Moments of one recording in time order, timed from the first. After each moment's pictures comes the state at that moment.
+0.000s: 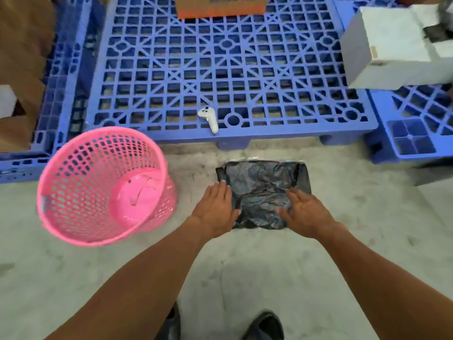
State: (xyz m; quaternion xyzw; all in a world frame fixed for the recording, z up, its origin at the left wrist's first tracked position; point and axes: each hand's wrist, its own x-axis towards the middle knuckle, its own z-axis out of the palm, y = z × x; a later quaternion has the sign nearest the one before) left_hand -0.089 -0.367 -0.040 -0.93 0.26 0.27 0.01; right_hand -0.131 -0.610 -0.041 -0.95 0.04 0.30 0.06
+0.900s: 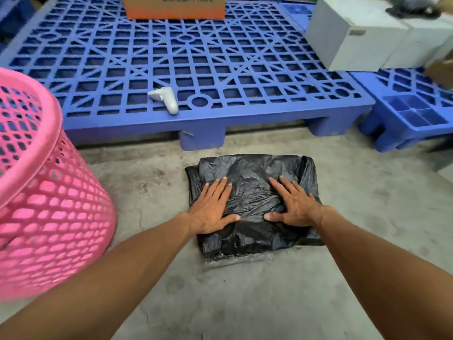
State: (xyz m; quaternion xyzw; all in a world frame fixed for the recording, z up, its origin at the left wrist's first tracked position) left_hand -0.020 -0.420 -0.359 -0.91 0.37 0.18 -0.05; right_hand -0.092 -0.675 -0.314 -0.96 0.08 0.26 0.10
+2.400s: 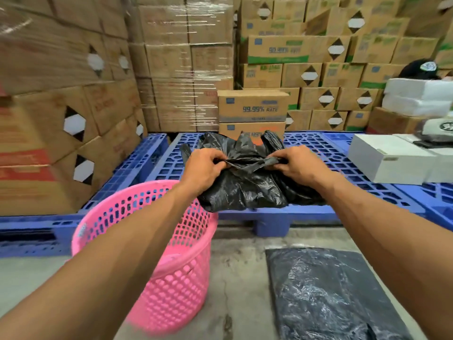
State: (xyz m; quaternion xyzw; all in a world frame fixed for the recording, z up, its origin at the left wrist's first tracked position) left_hand 0.028 -0.223 -0.019 -0.90 0.17 -0.23 -0.34; right_hand 0.007 -0.479 0.004 -0.97 -0.13 -0.18 0.12
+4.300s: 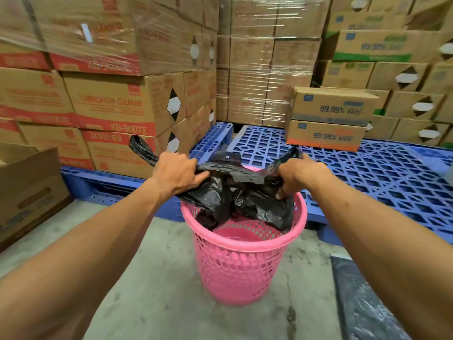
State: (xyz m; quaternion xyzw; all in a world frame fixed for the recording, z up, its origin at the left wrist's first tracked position) left_hand -0.041 0.045 -0.045 -0.95 0.04 -0.22 0.23; right_hand 0.005 -0.242 0.001 -0.96 -0.18 0.07 -0.20
